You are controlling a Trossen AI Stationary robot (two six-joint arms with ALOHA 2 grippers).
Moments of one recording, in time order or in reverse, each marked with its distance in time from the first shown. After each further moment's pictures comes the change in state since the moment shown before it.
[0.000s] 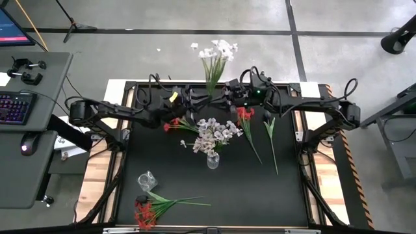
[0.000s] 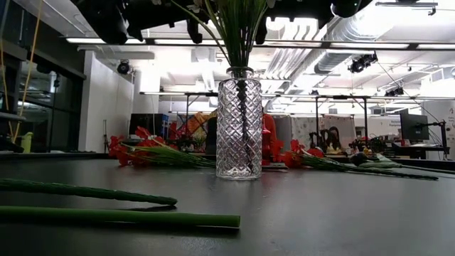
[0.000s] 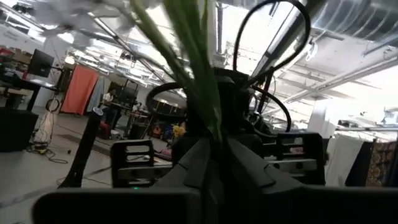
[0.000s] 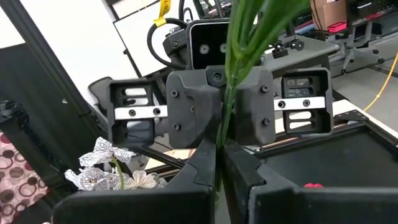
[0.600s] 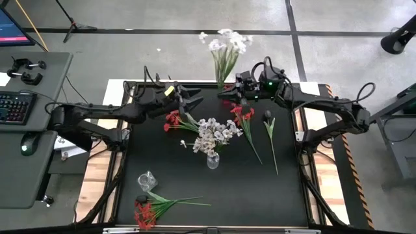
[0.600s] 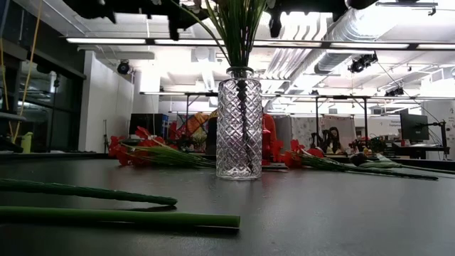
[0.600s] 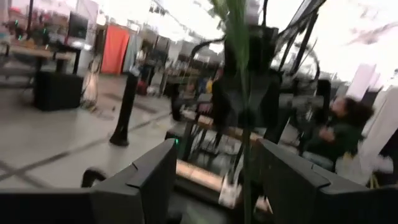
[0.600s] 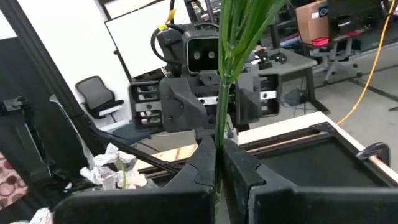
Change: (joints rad) left arm 0.022 -0.278 -0.002 -0.535 -0.029 0.066; right arm -0.091 -0.125 -0.005 -0.128 -0.040 -0.068
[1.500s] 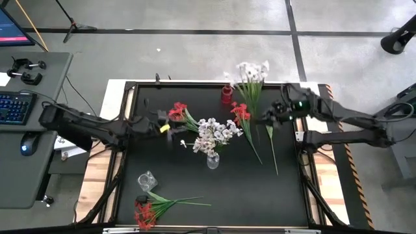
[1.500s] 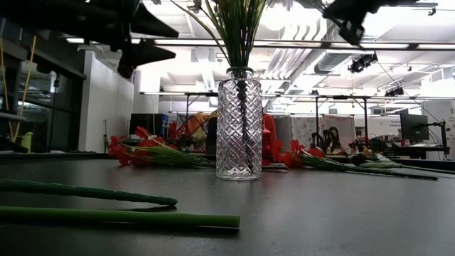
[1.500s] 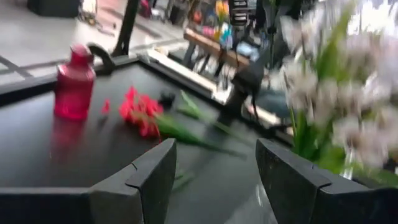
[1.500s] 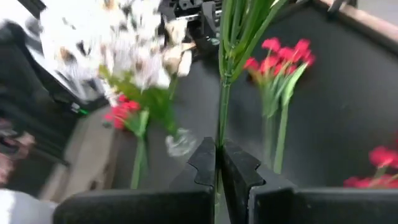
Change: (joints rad) left arm -0.309 -0.237 -0.369 -0.181 -0.240 -0.209; right arm 0.137 -0.538 -0.236 -0.706 0.163 0.080
